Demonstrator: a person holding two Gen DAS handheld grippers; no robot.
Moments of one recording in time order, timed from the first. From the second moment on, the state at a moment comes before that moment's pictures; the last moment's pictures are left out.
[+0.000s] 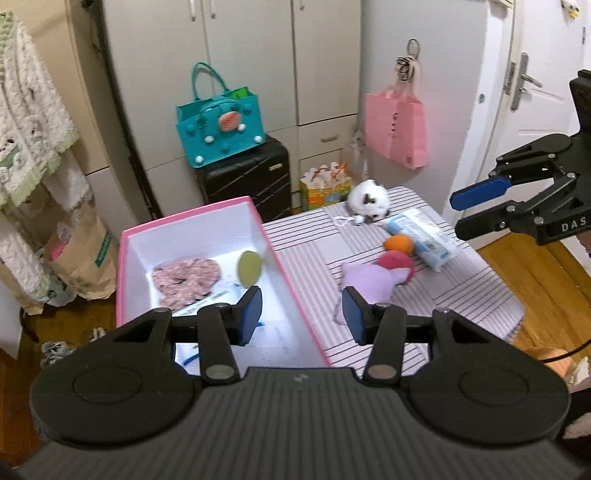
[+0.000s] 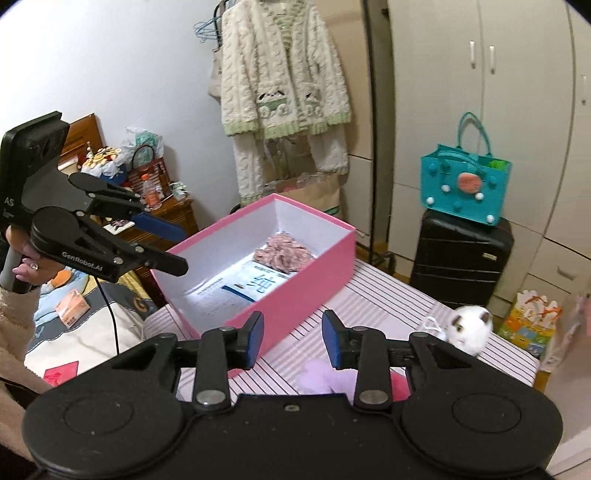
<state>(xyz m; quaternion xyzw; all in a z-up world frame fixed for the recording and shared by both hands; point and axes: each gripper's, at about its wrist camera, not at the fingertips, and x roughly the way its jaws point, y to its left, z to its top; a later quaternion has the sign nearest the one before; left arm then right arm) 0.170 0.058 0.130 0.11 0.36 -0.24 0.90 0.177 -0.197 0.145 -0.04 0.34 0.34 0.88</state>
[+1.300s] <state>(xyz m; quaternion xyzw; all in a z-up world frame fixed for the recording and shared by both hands) 0.210 -0.079 0.000 0.07 0.42 -0.29 0.86 0.221 -0.309 0.010 0.08 0.42 0.28 0.86</state>
